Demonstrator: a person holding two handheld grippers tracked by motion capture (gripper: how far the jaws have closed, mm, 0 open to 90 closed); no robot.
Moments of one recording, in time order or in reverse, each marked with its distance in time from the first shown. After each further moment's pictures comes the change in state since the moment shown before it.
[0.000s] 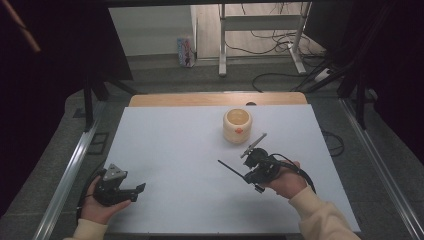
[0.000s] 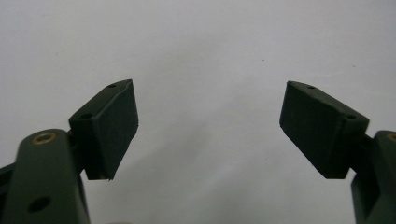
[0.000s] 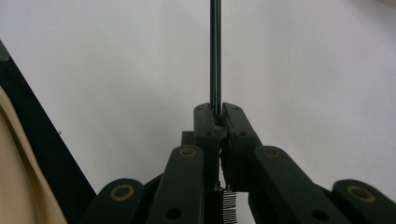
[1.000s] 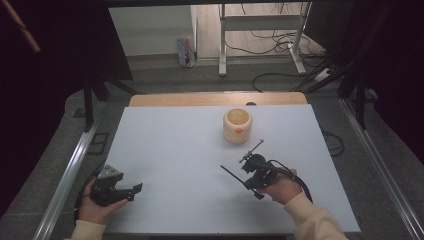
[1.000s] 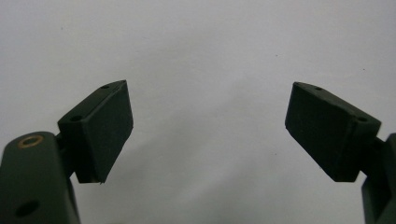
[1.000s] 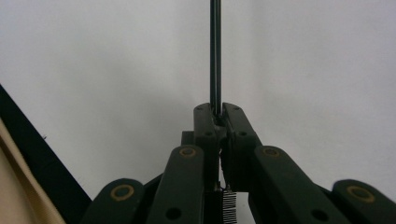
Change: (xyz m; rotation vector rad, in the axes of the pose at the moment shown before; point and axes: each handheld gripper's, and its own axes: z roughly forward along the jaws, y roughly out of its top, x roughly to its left) left arm 0.016 -0.011 0.002 0.007 -0.024 -0.117; right arm 0.003 -0.008 0.022 0.057 -0.014 0.100
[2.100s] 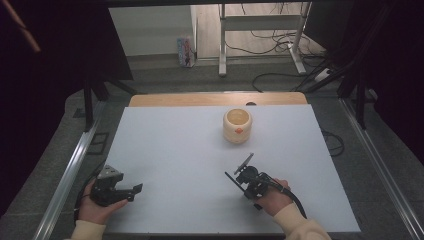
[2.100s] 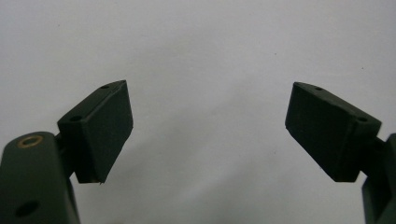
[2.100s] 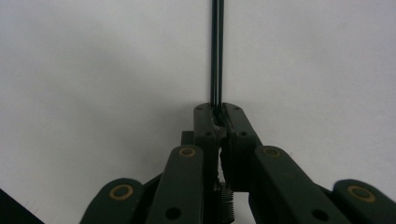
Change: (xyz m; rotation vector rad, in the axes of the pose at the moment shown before) left arm 0.001 -0.001 0.001 0.003 -0.007 -0.005; right arm 0.017 -0.010 0.041 0.111 -0.146 0.051
